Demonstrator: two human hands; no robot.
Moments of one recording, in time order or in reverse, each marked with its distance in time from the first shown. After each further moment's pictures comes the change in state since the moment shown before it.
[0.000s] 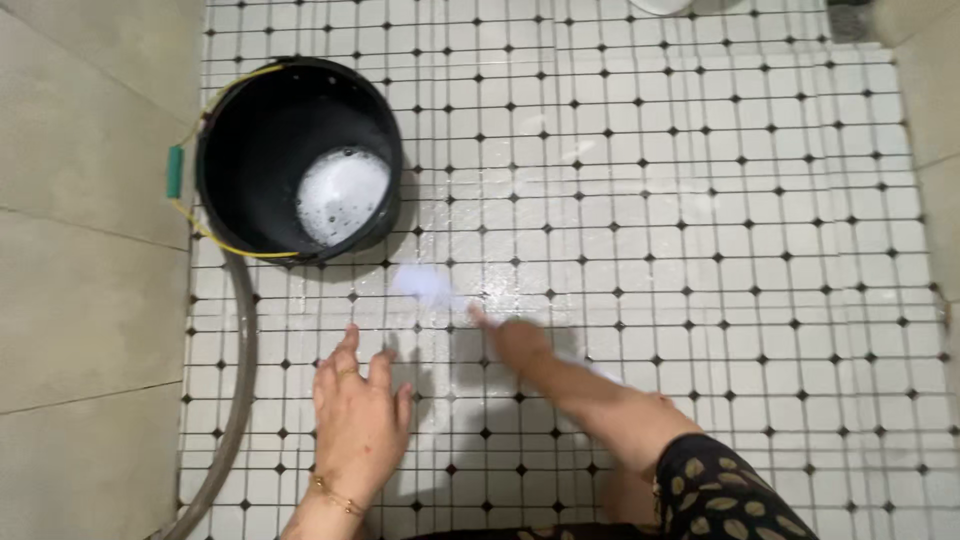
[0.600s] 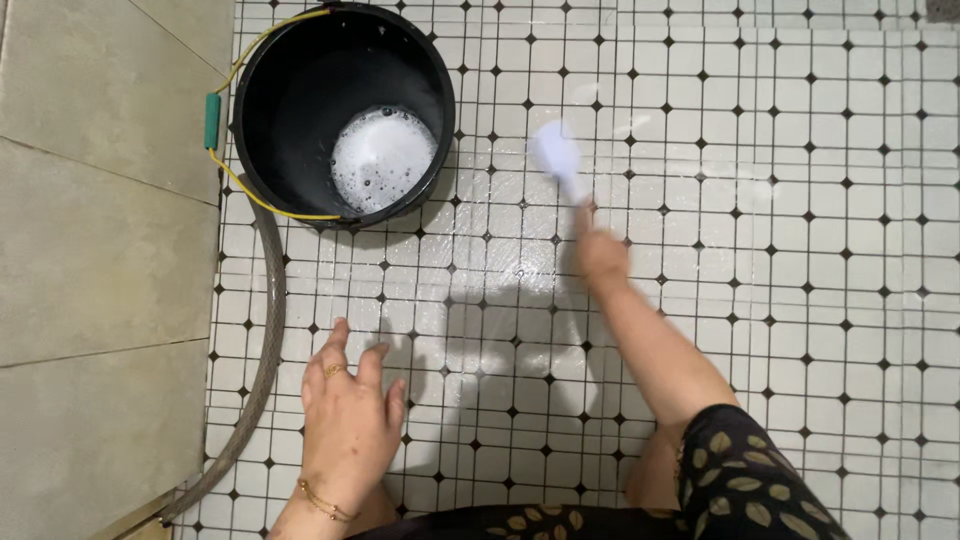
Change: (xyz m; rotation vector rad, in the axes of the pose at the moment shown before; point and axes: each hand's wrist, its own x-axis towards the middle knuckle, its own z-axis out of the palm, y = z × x) left_hand -0.022 -0.047 -0.013 -0.009 0.070 -0.043; right_hand 0.065 0.079 -0.036 0.129 0.173 0.417
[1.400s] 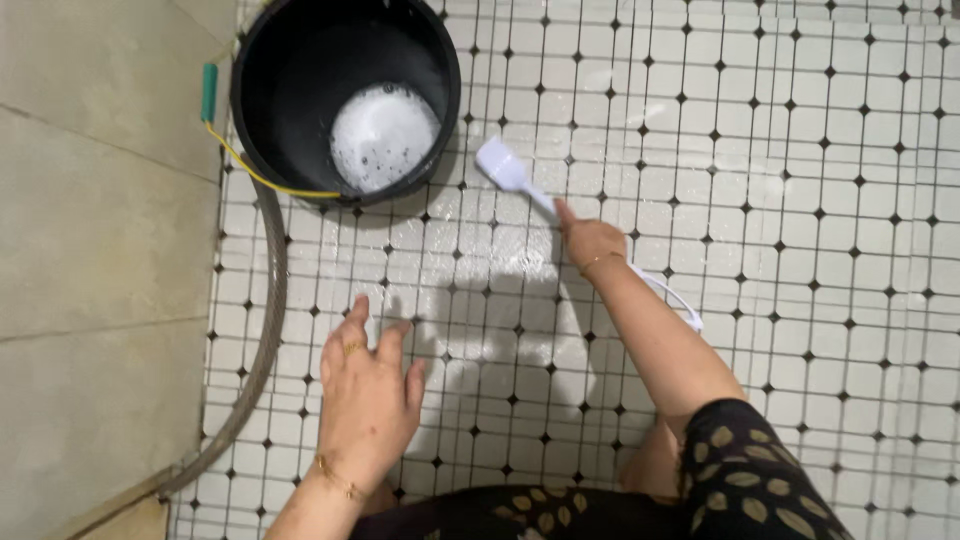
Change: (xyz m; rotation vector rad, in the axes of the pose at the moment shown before) left_hand 0.005 0.014 -0.002 -0.082 -0.051 0.006; right_hand -0.002 -0.016 -0.032 -0.026 0.067 -0.102
